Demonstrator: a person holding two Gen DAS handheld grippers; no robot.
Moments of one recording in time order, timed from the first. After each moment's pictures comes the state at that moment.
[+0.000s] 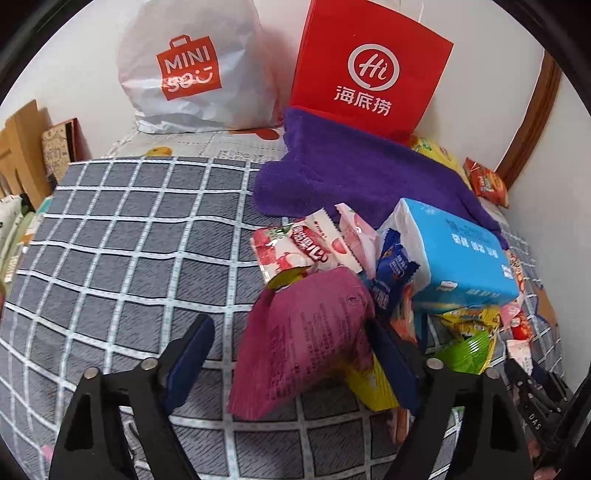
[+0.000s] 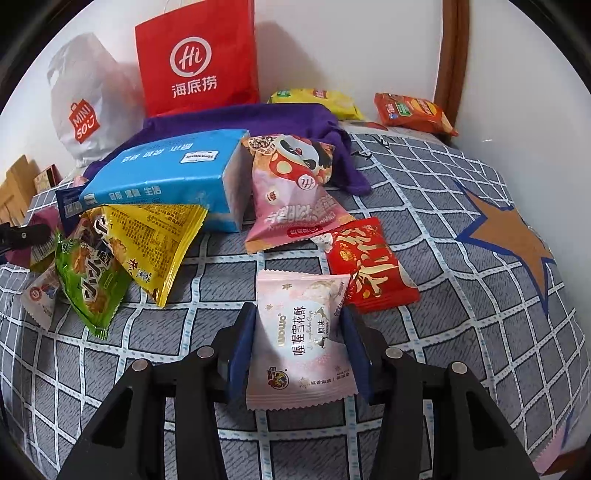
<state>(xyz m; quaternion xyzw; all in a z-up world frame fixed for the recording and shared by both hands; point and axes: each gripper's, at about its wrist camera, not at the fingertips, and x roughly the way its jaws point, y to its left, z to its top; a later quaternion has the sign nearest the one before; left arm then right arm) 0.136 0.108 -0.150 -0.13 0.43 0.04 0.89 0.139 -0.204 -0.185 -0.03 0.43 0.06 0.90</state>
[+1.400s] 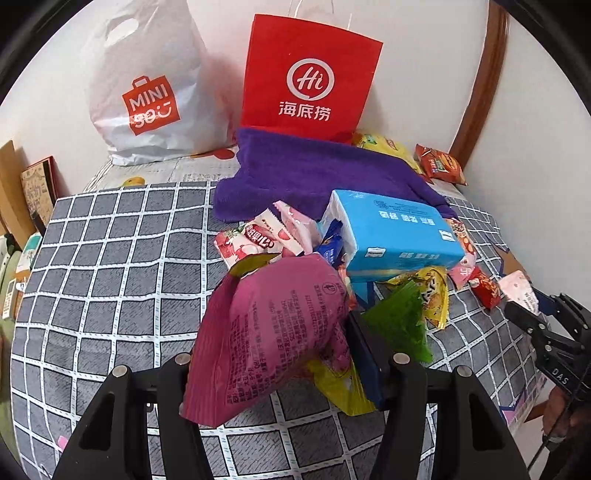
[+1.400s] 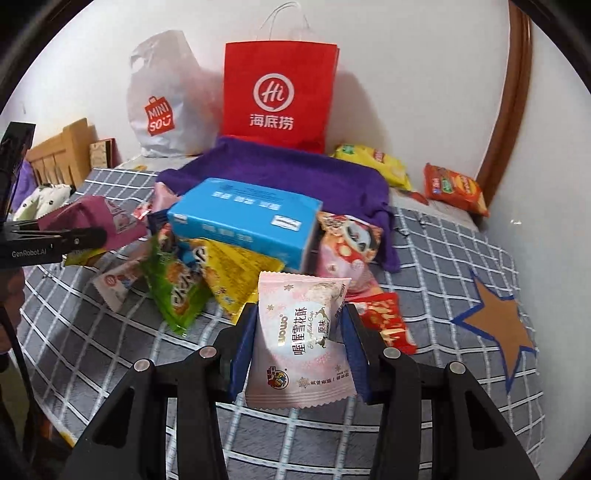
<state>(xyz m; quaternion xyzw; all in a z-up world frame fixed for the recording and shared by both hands) 0.095 0.083 -0.120 -0.07 0.41 -0.02 0.91 0.105 -0.177 -0.114 -0.11 0.37 0.16 0.91</state>
